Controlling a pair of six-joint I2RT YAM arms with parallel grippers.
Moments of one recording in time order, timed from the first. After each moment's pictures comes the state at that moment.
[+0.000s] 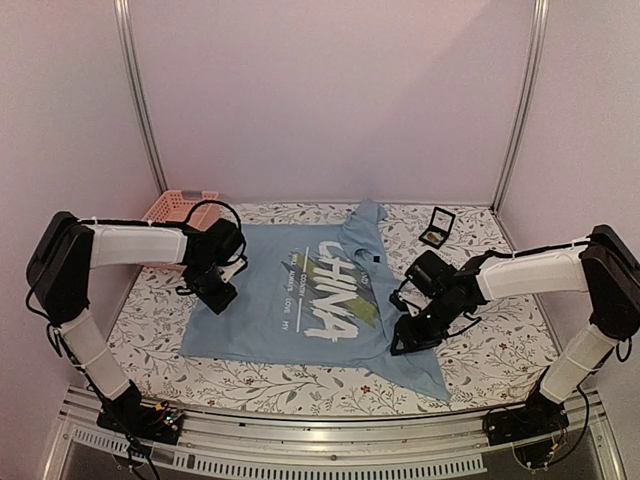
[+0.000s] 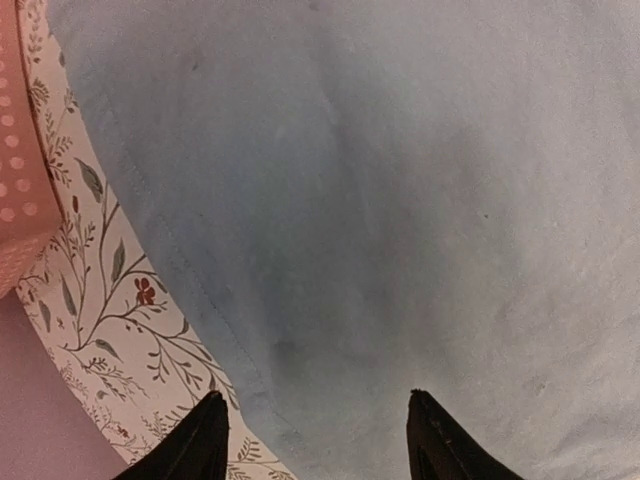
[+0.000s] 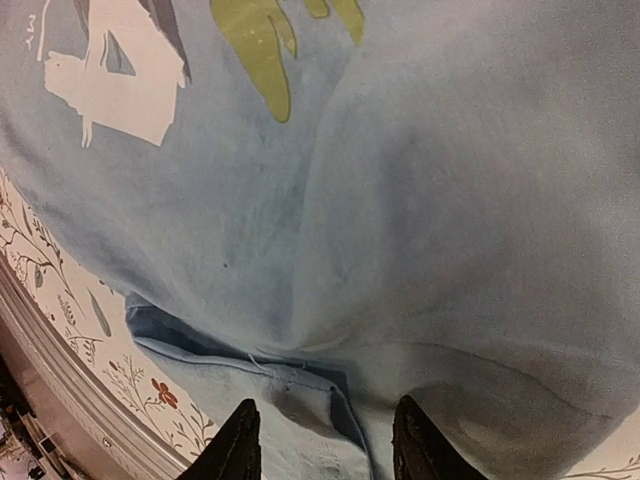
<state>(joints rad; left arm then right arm) -0.53 1.69 1.07 -0.73 -0.32 0.09 0.76 1.61 0.87 -0.54 -0.30 0.44</state>
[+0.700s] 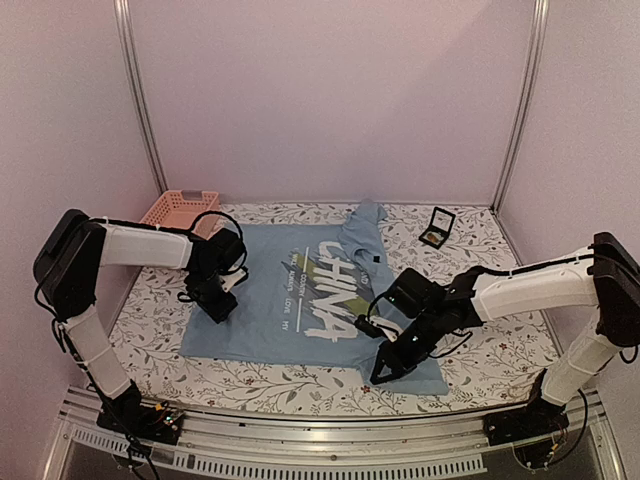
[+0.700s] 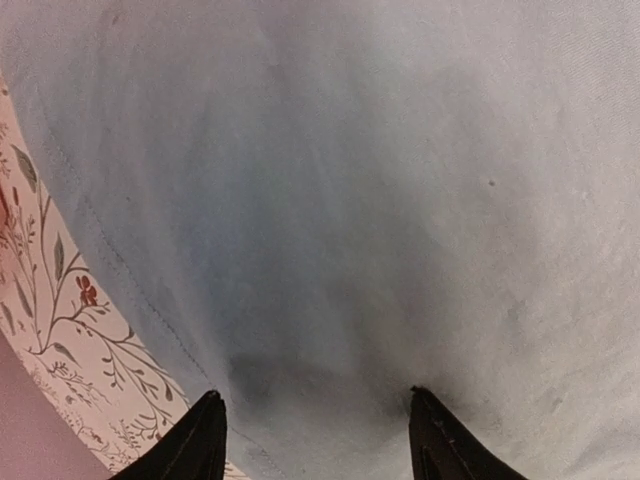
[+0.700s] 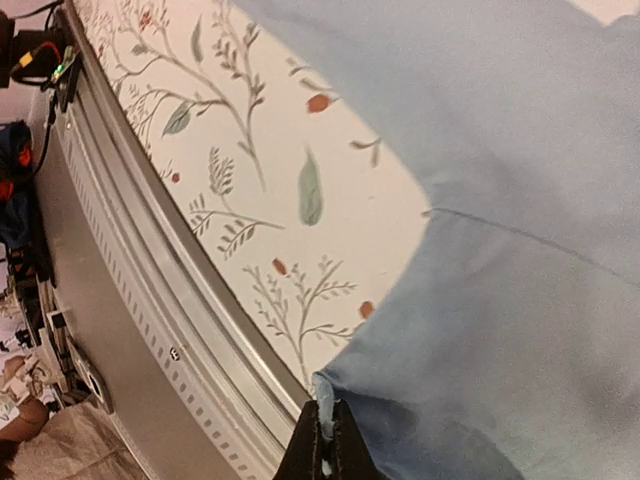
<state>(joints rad) -0.52 1.76 1.03 -0.71 -0.29 0.10 0.94 1.59 0.86 -0.46 -0.51 0.39</state>
